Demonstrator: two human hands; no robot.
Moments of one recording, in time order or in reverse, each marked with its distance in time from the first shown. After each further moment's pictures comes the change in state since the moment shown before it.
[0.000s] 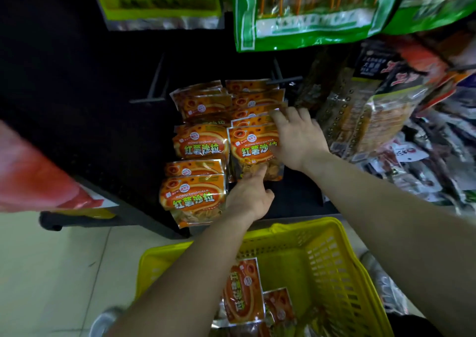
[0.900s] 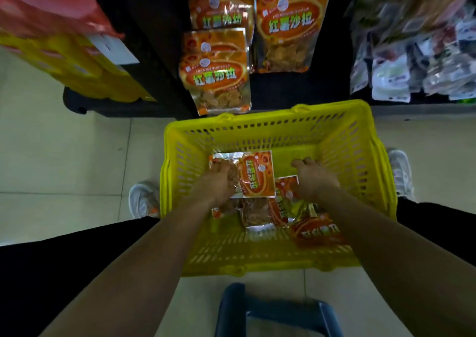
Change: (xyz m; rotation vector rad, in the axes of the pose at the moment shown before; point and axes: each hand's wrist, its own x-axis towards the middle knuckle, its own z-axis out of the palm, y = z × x) left_hand -0.175 -0.175 0.093 0.177 -0.287 -0.189; right_hand -0.263 -0.030 0.167 0.109 -0.776 0.116
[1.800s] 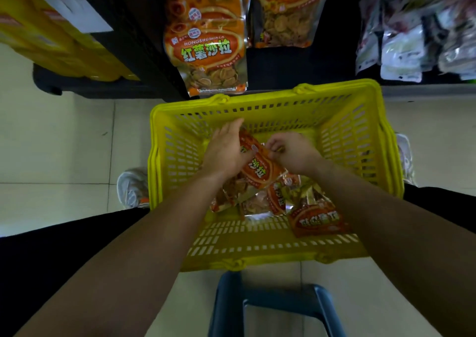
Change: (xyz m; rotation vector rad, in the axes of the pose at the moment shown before) left_hand 0.038 0.034 -0.002 -0.229 0.310 0.141; right_hand 0.017 -0.034 -0.024 0.582 0.044 -0.160
